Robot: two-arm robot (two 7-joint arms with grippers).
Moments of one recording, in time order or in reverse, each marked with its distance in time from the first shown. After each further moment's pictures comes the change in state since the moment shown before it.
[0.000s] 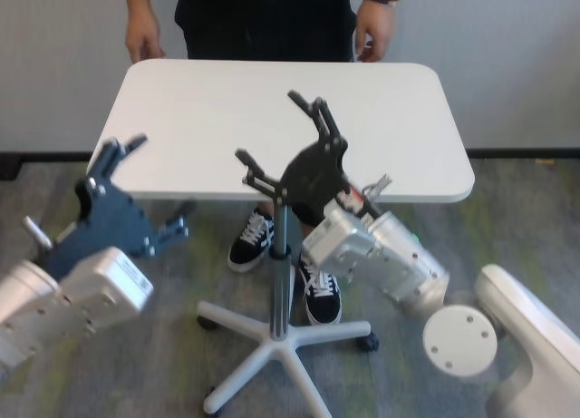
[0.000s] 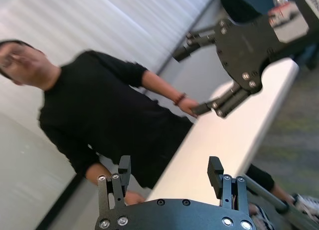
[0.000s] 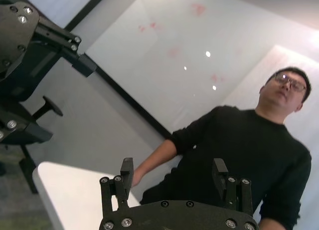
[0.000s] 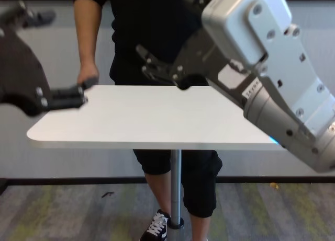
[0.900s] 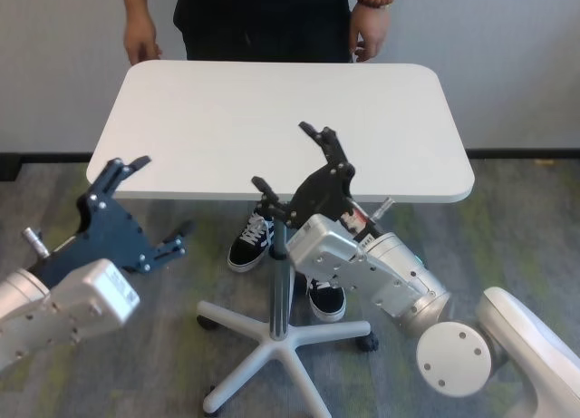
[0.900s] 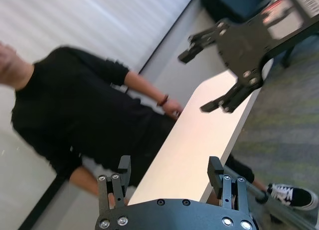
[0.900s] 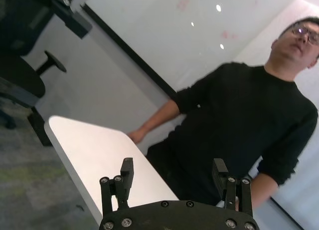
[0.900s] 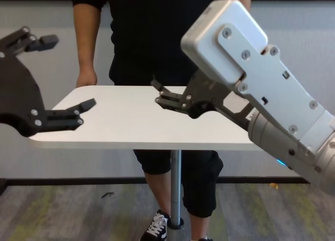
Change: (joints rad) left arm -0.009 0.003 -0.010 0.051 -0.014 -0.027 -0.090; right arm -0.077 -0.009 0.016 -0.069 -0.055 0.203 0.026
